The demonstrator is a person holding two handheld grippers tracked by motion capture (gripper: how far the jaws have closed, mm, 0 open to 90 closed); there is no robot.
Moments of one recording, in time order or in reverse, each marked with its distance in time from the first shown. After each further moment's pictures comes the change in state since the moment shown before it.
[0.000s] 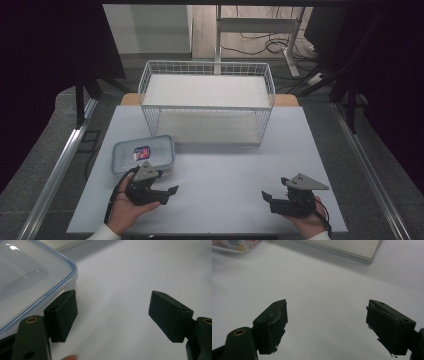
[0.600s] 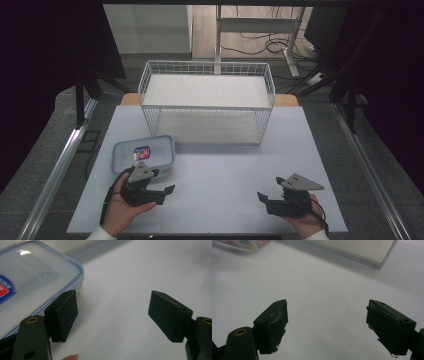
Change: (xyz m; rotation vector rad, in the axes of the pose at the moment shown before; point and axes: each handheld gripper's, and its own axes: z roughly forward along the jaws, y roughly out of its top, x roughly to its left) left arm 0.002 -0.002 -0.017 -0.023 0.012 -0.005; right arm 0.011 0.005 0.004 -0.015 0.036 -0.044
